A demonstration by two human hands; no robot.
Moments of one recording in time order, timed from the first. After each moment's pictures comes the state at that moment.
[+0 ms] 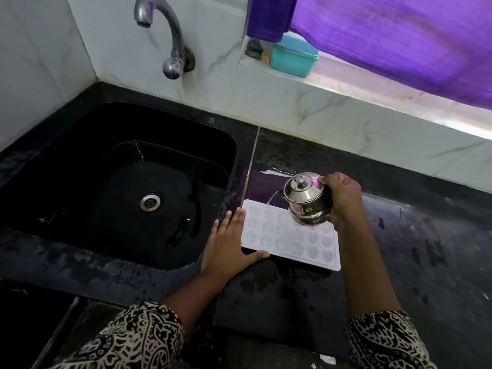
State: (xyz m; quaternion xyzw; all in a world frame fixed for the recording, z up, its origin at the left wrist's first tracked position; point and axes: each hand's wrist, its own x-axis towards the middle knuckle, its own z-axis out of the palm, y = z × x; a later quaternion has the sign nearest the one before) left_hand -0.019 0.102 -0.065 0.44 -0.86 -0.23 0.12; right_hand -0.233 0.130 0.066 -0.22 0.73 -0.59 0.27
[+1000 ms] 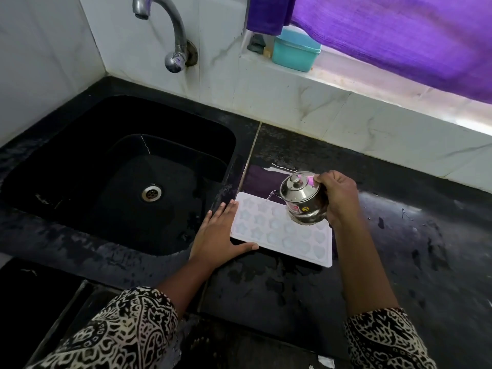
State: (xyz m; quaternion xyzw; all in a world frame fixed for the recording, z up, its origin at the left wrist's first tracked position) left_hand -0.020 0.104 -0.062 0.45 -0.85 -0.25 0.12; right_hand -0.250 0.140 0.059 -0.24 0.73 -0.57 0.29
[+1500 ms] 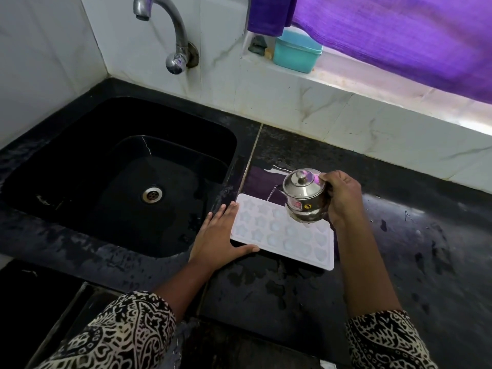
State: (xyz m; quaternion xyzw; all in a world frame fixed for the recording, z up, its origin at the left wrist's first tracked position) left_hand -0.020 0.103 -0.062 0.45 -0.85 -0.25 0.12; right_hand -0.250 0.139 0.064 -0.21 0.71 -0.60 0.30
